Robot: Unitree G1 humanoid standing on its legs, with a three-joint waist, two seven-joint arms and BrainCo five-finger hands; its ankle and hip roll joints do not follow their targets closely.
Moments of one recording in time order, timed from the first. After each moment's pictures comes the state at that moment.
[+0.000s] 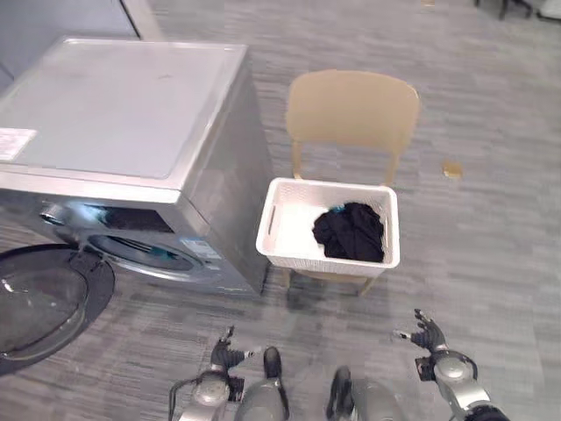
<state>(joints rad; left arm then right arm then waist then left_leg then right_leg) 0.05 0.28 -0.24 0.81 -0.14 -0.06 0.11 -0.06 -0.30 0.16 0.74 0.05 -0.05 -0.17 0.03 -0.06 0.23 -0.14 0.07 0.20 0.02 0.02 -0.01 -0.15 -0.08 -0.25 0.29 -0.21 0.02</state>
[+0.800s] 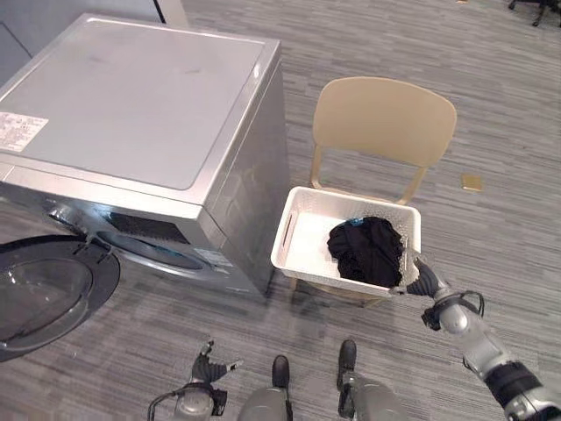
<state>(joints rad) 0.09 0.31 -0.19 0.86 -0.07 -0.08 0.13 -0.27 -0.54 0.39 0.48 -0.34 -0.05 -0.17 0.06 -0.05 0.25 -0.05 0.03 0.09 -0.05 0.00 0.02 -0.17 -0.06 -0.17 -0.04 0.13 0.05</state>
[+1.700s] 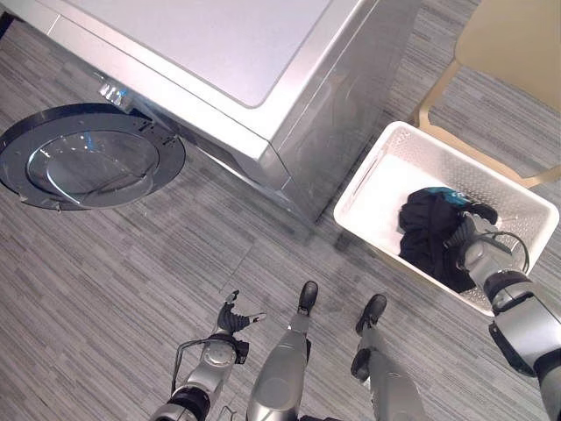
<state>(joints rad) -0.16 0.31 -0.36 0.88 -0.15 -0.14 0.18 -0.86 -0.55 0.51 1.25 -0.20 0.08 -0.21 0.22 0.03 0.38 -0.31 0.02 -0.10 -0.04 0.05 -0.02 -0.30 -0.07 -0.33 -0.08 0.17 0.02</state>
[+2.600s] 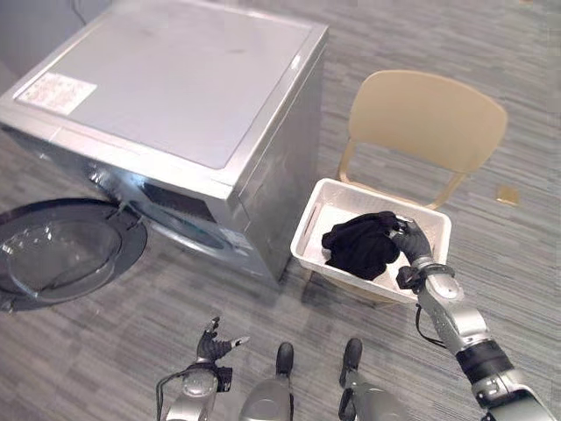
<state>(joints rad) 0.07 0.31 -0.17 0.70 -0.15 -0.07 0.12 -0.28 -0.37 0.24 0.25 0.48 -0.07 -0.06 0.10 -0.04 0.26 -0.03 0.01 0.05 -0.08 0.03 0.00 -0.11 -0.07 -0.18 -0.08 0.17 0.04</state>
